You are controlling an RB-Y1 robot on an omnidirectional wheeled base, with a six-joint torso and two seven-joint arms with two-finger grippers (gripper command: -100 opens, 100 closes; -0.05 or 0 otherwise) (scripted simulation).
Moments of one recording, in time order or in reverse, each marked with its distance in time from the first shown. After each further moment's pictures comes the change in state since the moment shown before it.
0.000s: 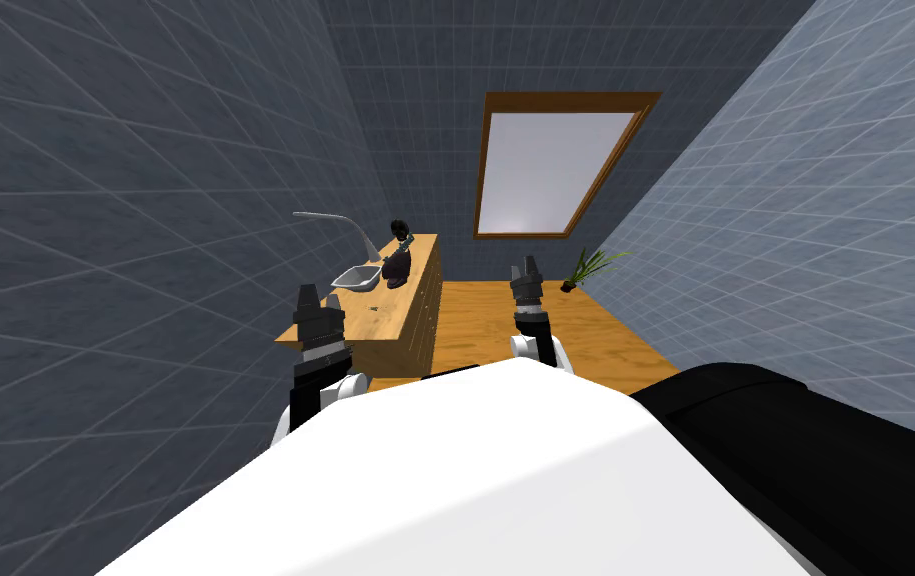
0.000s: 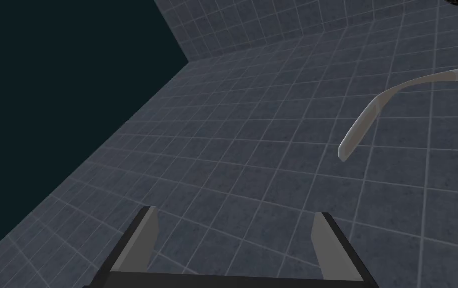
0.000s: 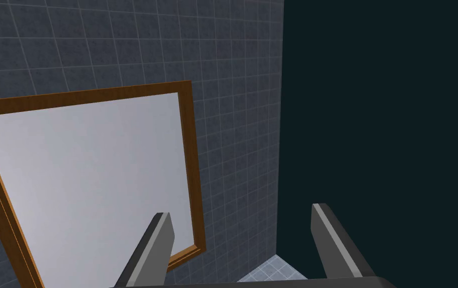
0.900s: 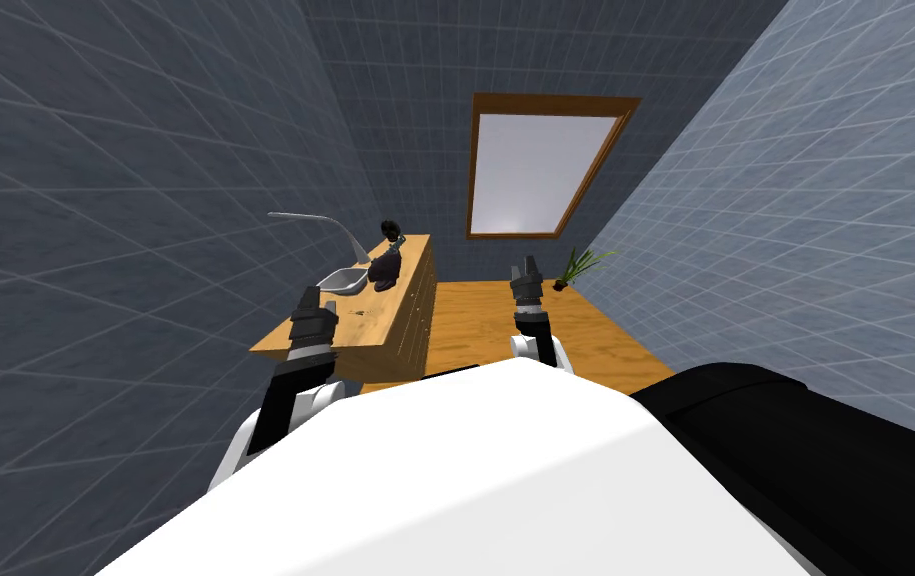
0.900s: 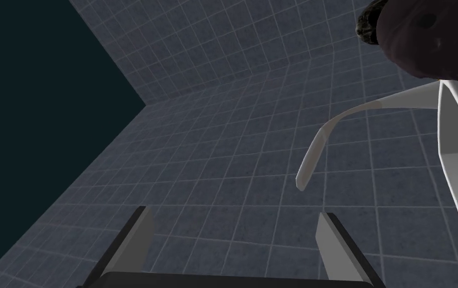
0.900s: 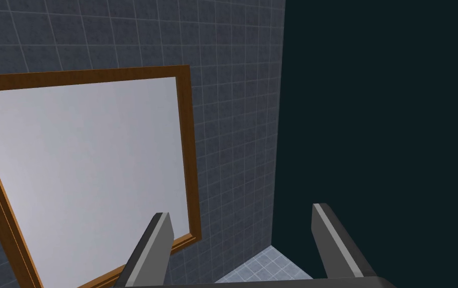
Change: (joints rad) left arm 0.021 0.161 0.075 -0.033 0.023 0.219 0.056; right arm 0.000 0.000 0.000 0.000 0.000 0.000 0.000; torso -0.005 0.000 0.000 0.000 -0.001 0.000
